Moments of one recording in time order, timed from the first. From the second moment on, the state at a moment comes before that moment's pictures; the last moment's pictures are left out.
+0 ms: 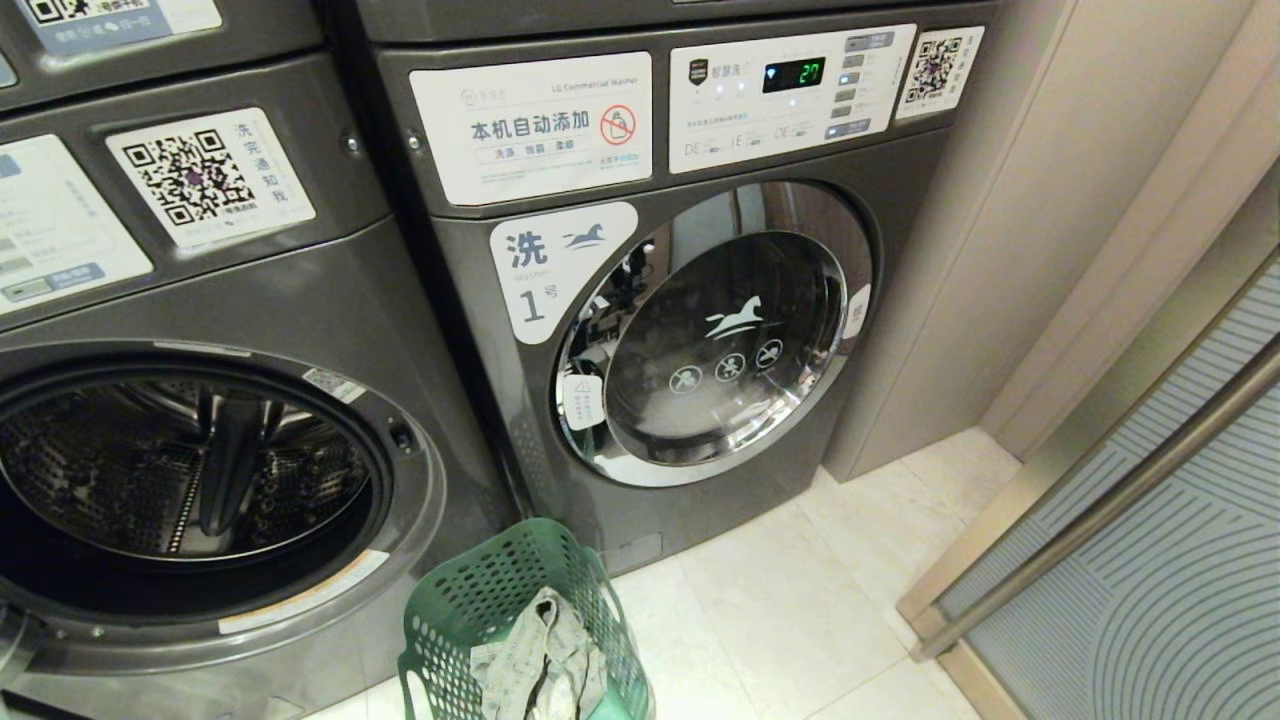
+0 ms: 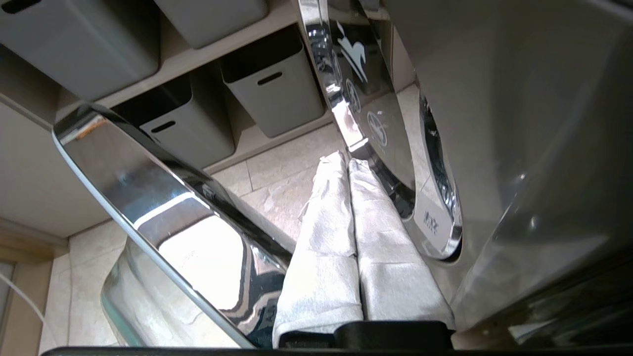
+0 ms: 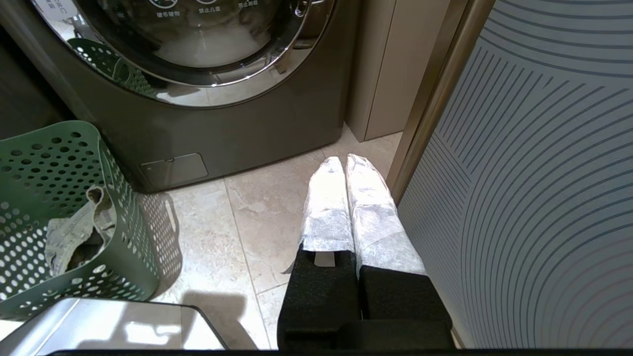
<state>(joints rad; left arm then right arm) 1.29 2.22 -1.80 -0.06 0.35 -0.08 0.00 0.00 0.00 0.00 0.03 -0.04</state>
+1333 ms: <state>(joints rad) 1.29 1.99 -1.56 0.04 0.36 -0.11 0.00 0.00 0.00 0.00 0.03 -0.04</state>
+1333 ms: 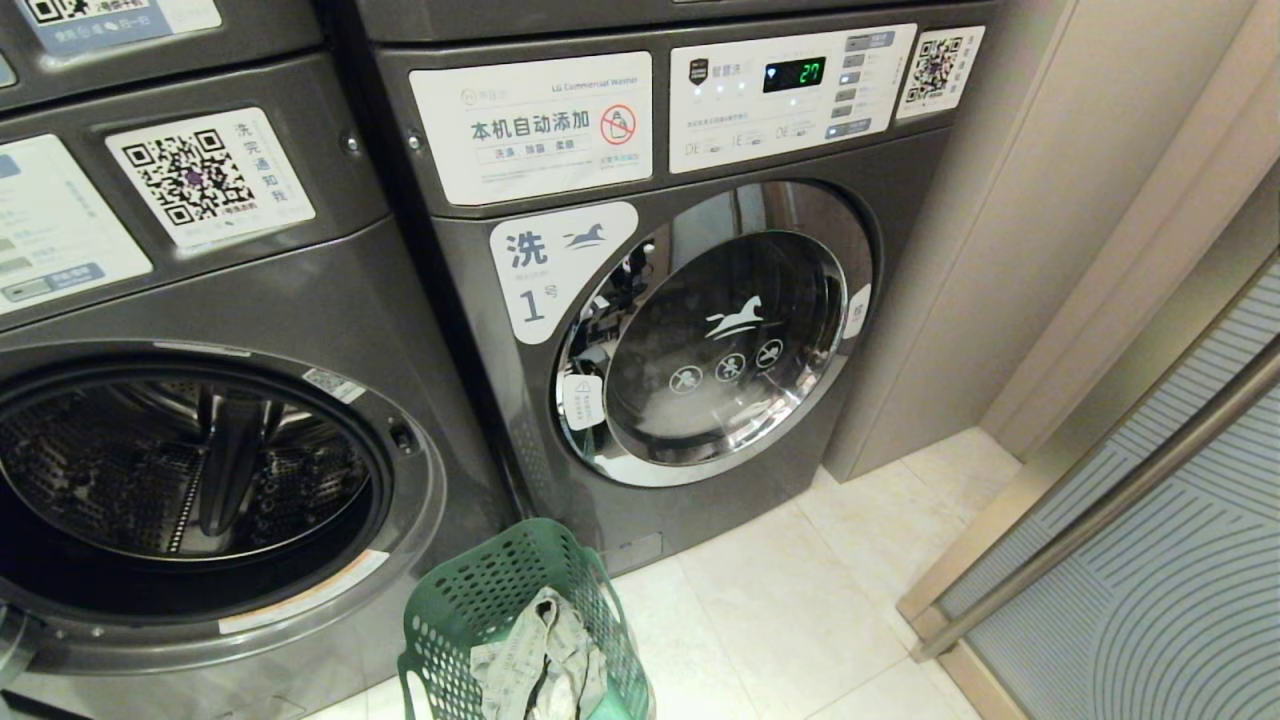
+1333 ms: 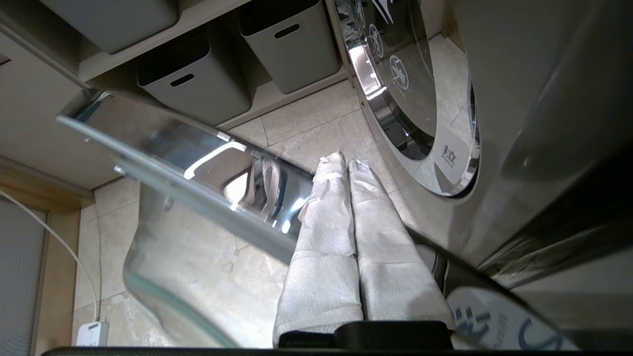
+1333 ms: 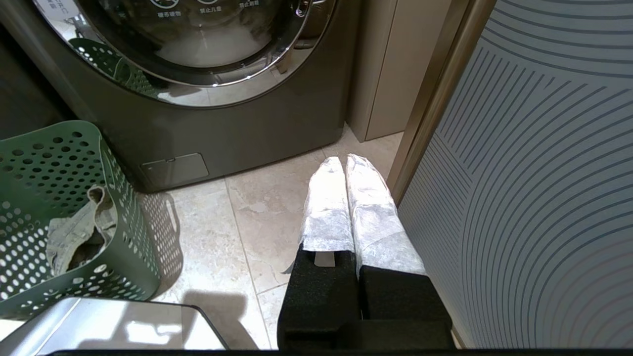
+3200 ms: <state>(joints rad) 1.30 2.22 -1.82 -0.02 0.21 -0.11 0.00 0.00 0.00 0.00 0.03 -0.04</state>
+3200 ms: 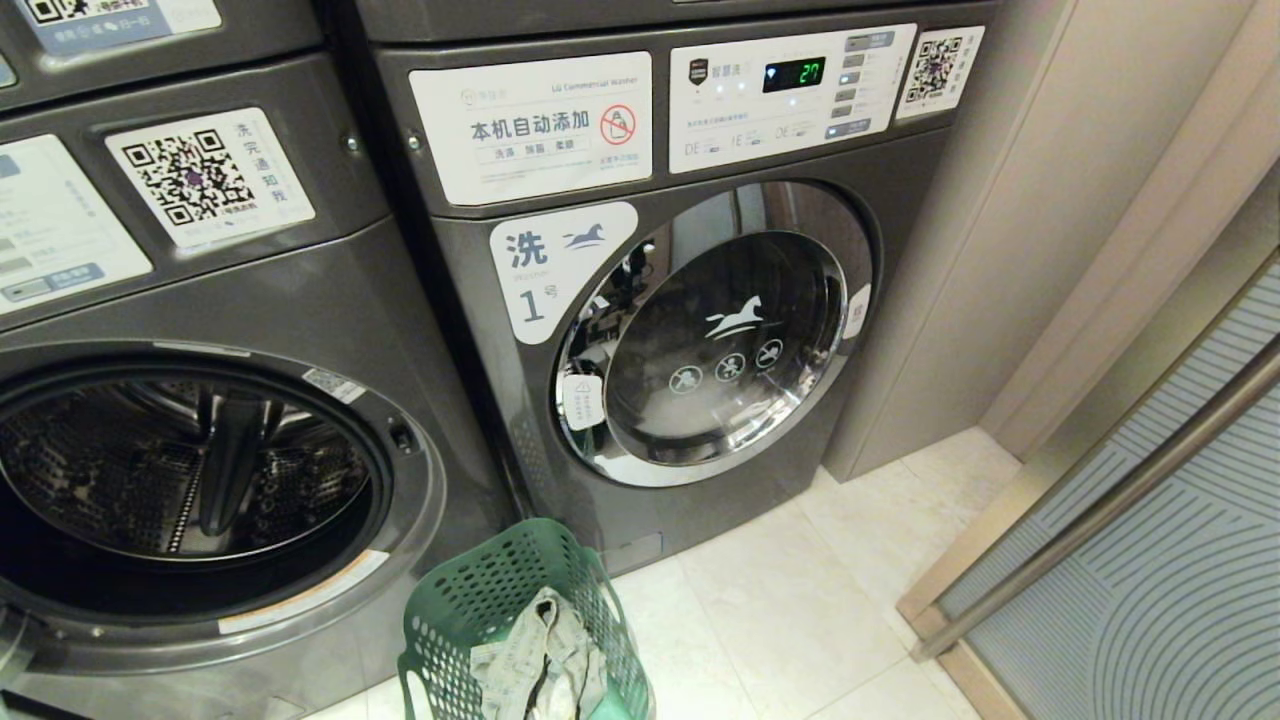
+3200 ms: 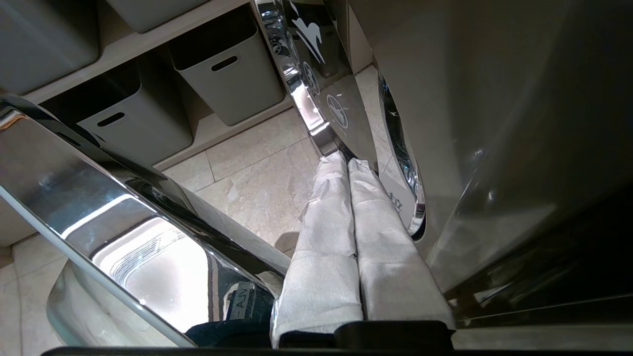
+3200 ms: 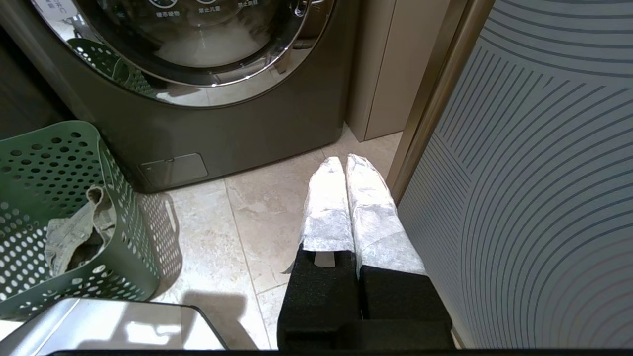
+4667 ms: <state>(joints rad) 1.30 2.00 -1.54 0.17 0.26 -0.08 0.00 0.00 0.00 0.00 0.03 -0.04</state>
